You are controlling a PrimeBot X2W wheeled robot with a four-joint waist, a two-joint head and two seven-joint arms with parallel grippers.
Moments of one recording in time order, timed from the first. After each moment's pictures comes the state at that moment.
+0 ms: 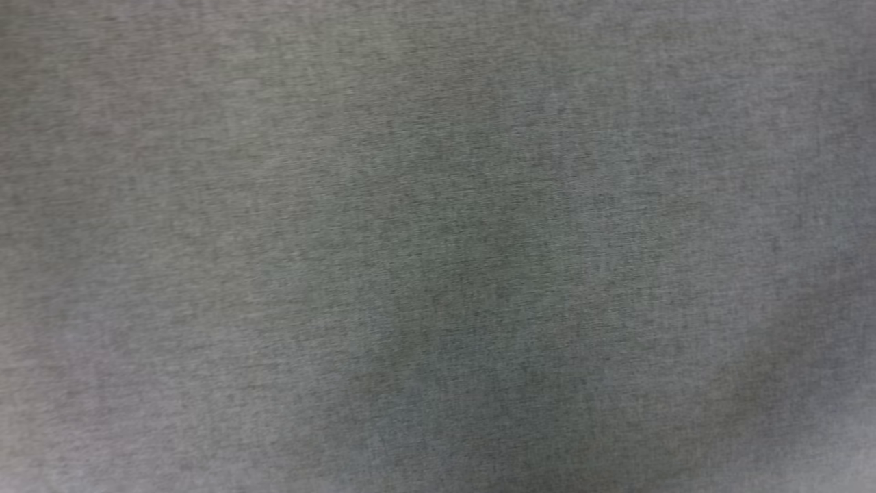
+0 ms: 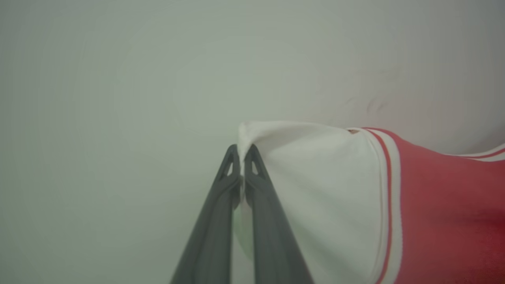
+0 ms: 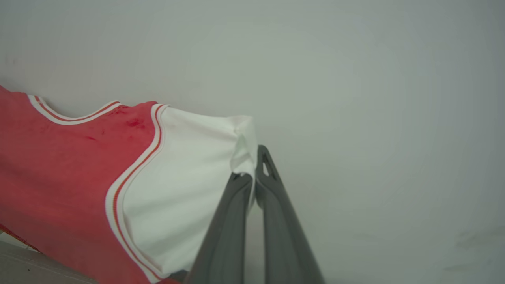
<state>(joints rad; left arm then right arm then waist) -1.67 0.53 -0.28 0.69 -0.41 0.01 -0.12 -1.63 -0.38 0.15 0.56 0.34 0.13 0.17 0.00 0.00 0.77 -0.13</state>
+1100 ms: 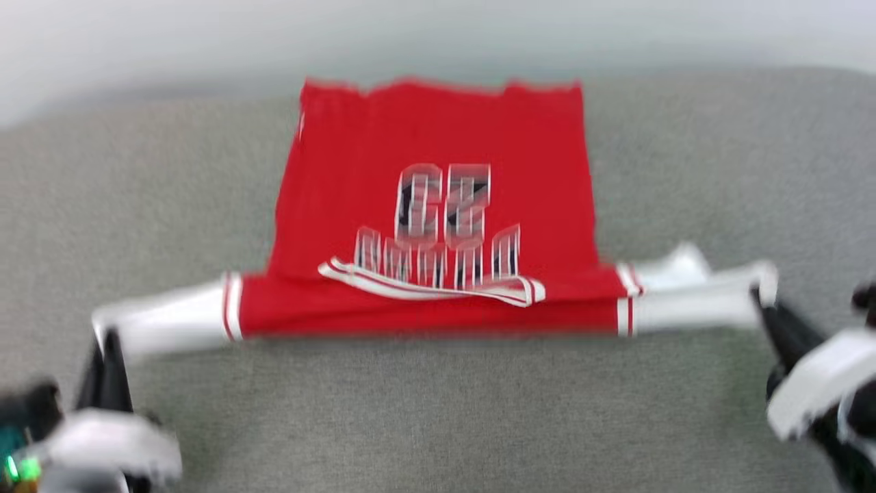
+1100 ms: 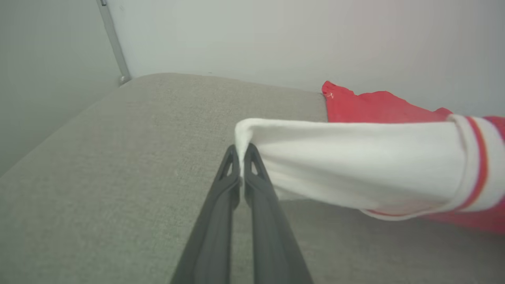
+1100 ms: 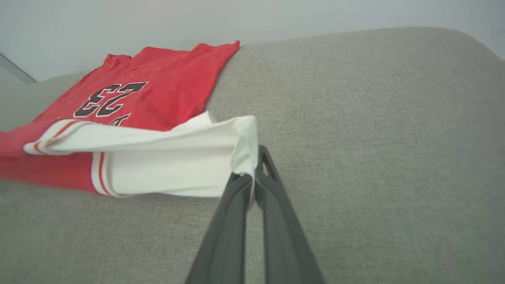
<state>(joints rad) -0.05 0.45 -0.07 0.16 -0.63 0.18 -0.22 -0.17 -0.35 0.01 0.10 0.52 0.13 0.25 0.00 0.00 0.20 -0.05</state>
